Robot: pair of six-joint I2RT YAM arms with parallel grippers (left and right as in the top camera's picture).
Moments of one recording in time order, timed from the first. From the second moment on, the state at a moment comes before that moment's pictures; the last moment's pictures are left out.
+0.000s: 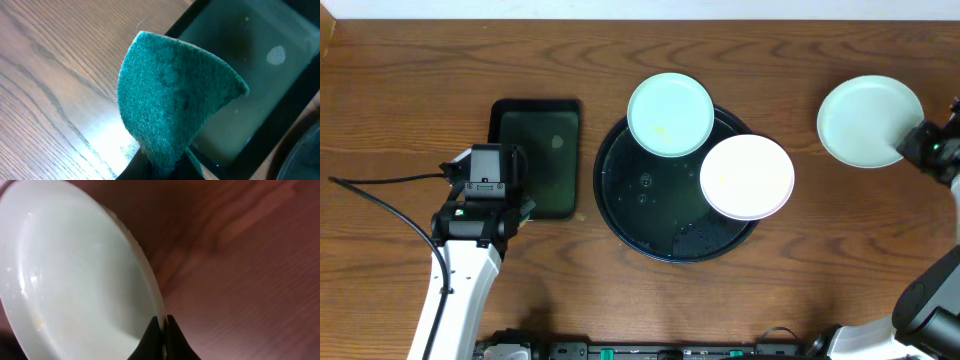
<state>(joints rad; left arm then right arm) -0.03 1.14 0.88 -0.87 -0.32 -0.67 -0.54 1.71 1.21 -0.49 -0.20 0.20</state>
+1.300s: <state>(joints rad) -0.03 1.14 0.88 -0.86 -0.32 -0.67 -0.23 1.65 1.33 -0.46 -0.37 0.18</state>
